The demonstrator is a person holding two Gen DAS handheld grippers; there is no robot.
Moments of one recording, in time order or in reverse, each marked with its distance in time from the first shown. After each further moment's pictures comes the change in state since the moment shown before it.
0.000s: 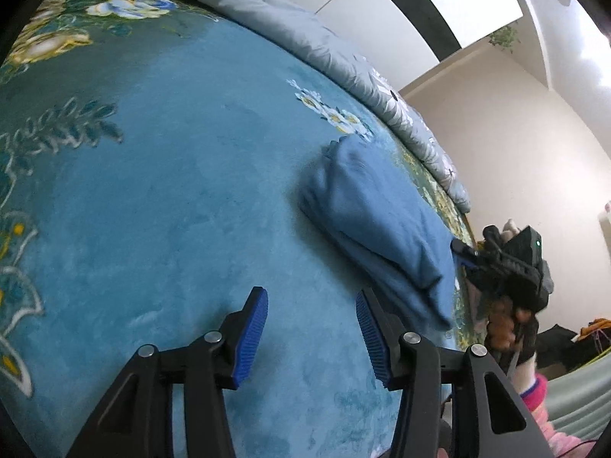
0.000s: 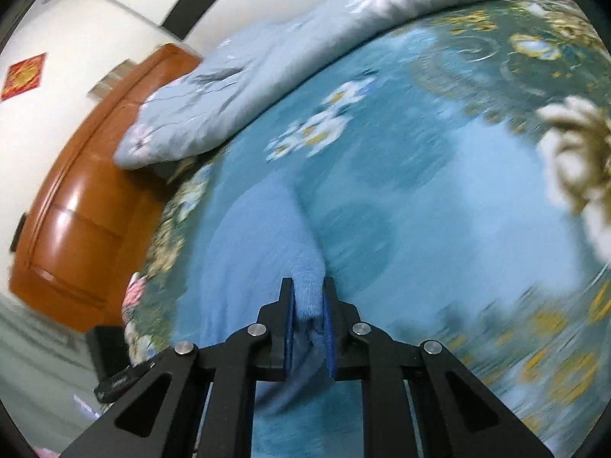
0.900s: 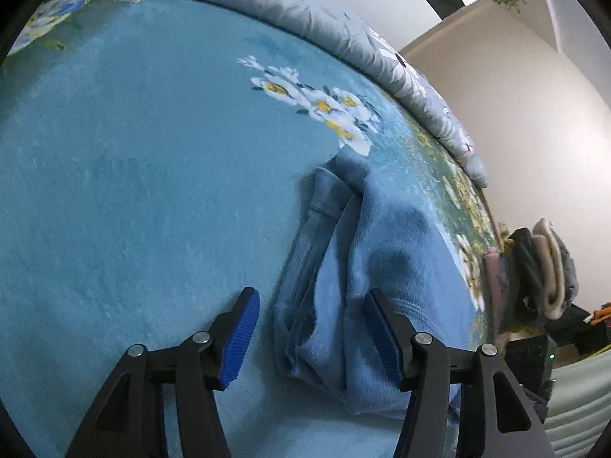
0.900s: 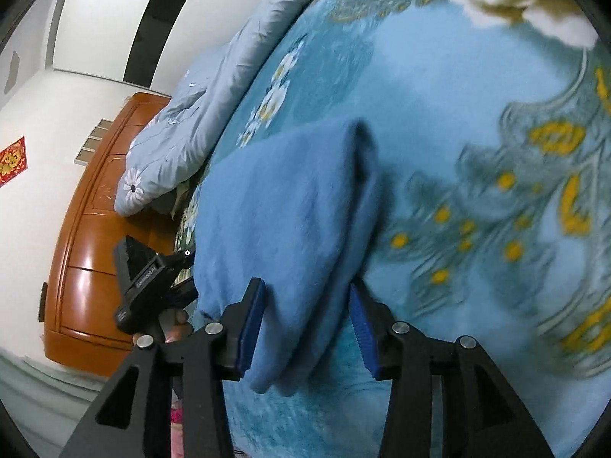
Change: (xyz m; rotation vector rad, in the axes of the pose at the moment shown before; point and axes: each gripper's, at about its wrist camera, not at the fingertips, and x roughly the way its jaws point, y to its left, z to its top) left arm 0.121 -0.016 0.092 0.051 0.166 0.014; right arm 0.016 -0.039 -0.078 0.268 -0.046 0.122
